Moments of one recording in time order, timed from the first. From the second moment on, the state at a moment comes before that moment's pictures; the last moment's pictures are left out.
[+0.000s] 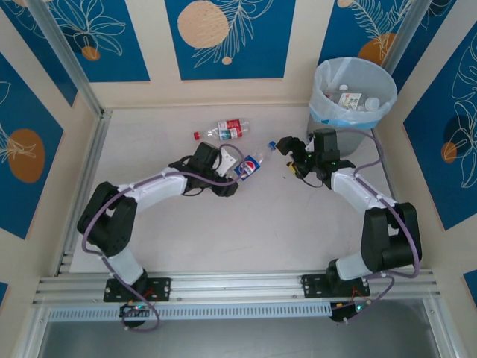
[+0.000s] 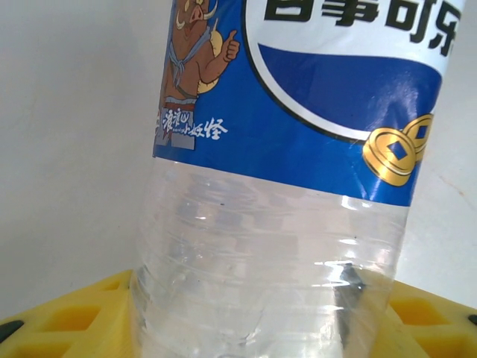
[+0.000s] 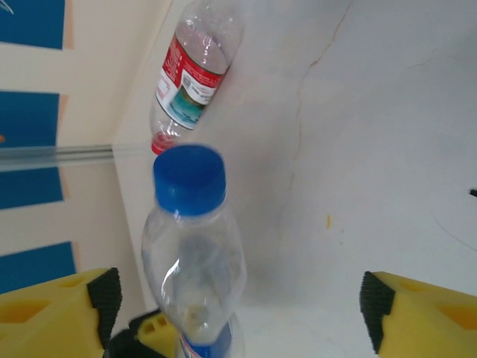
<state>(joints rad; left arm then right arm) -0.62 1.69 1.10 -0.32 0.24 0.06 0.17 1.47 0.92 -0.12 -0.47 1.03</state>
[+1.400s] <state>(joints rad) -0.63 1.64 1.06 -0.25 0.30 0.03 0.18 1.61 1.00 0.11 -0.57 1.02</state>
